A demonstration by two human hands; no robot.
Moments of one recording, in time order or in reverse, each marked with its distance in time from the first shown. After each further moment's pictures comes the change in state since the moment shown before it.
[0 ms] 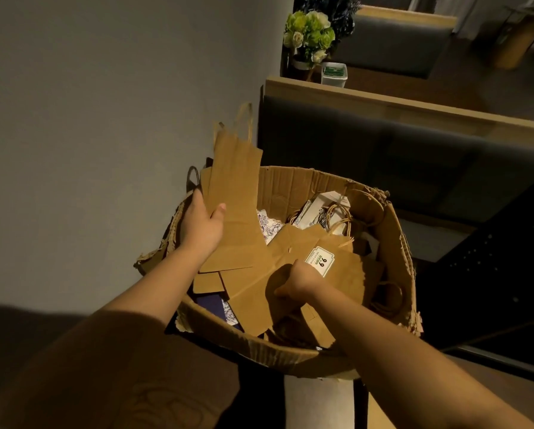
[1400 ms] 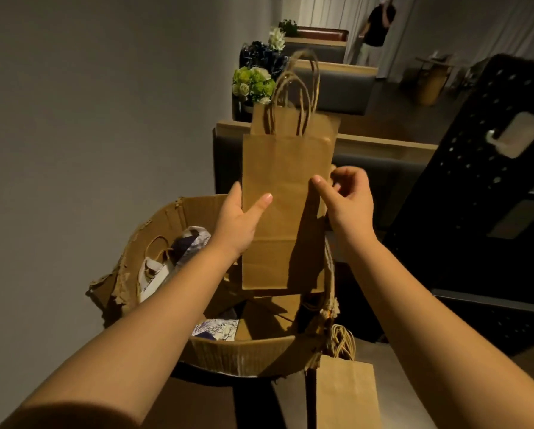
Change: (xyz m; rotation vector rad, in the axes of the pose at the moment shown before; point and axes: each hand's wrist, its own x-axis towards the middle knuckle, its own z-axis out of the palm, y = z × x) left_hand -0.116 0.156 0.051 -0.444 -0.337 0.355; right_hand -0.134 0.064 -0.158 1.009 0.903 -0.477
